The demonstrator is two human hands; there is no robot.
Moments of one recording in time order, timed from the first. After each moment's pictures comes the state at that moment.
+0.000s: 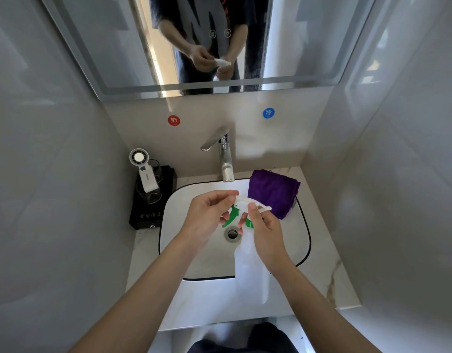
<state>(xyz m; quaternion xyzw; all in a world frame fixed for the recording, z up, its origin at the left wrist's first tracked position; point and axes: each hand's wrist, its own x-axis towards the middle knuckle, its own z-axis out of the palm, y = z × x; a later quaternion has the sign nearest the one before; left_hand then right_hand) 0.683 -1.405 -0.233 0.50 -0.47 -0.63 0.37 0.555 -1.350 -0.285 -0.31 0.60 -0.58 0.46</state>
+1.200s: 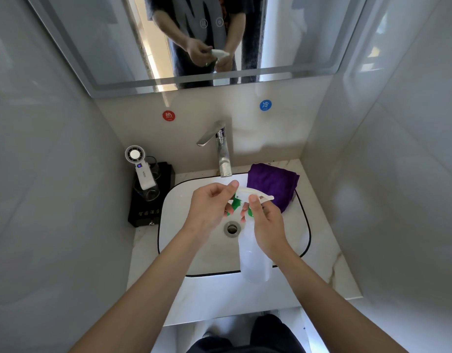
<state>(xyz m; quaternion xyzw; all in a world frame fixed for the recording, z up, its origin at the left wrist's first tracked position) 0.666 -1.410 -0.230 0.54 -0.49 -0.58 0.36 0.541 -1.363 -0.303 -0.39 0.58 -0.58 0.41</state>
